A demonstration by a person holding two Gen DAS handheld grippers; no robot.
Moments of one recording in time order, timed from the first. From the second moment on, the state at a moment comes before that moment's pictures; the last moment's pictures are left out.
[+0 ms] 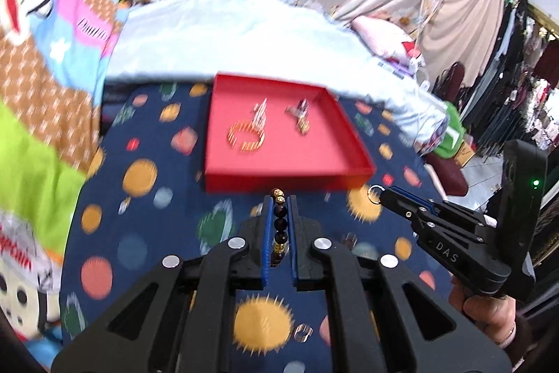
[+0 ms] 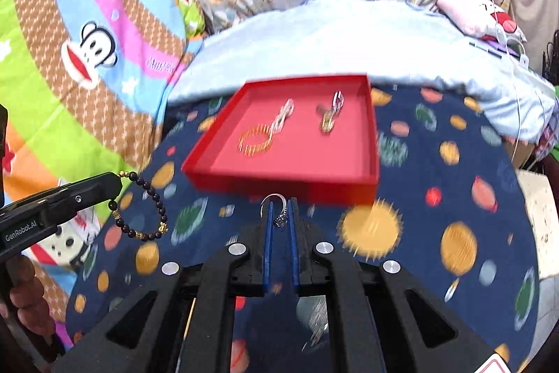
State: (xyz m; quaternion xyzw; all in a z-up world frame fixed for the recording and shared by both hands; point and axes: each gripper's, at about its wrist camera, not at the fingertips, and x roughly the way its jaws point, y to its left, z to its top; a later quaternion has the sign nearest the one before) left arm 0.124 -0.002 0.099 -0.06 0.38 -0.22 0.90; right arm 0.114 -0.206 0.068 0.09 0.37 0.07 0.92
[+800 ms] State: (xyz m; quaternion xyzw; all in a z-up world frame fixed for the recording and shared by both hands) left arm 0.309 -0.108 0.029 -0.04 0.44 -0.25 0.86; right arm 0.270 -0.244 -0.004 0.09 0.43 0.04 0.90
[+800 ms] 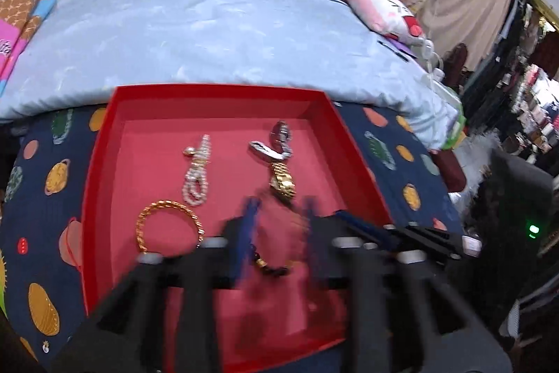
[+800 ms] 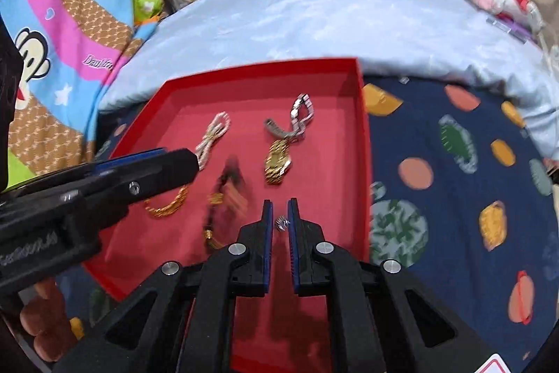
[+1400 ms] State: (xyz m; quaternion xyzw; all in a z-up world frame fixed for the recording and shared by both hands) left arm 0.170 -0.035 0.055 0.02 0.40 -0.13 0.91; right arm 0.112 -0.254 0.036 0.08 0.40 0.00 0.91
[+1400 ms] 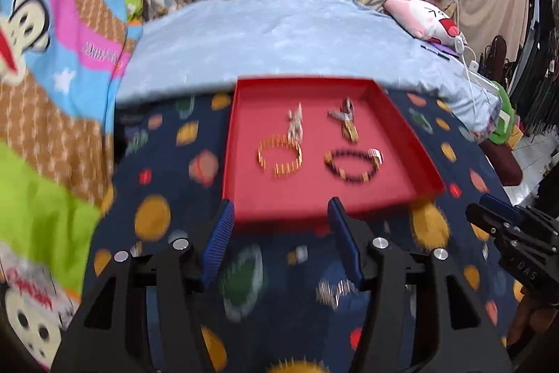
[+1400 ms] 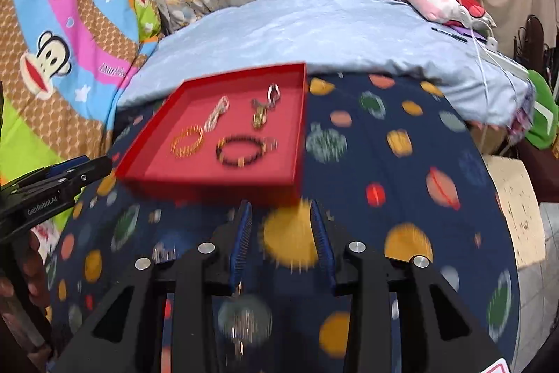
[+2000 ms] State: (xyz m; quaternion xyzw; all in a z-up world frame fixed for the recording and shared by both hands) left arm 0.066 -0.028 -0.006 0.02 0.47 -0.14 0.87; right arm 0.020 -0.232 0.001 0.09 0.44 0.00 0.89
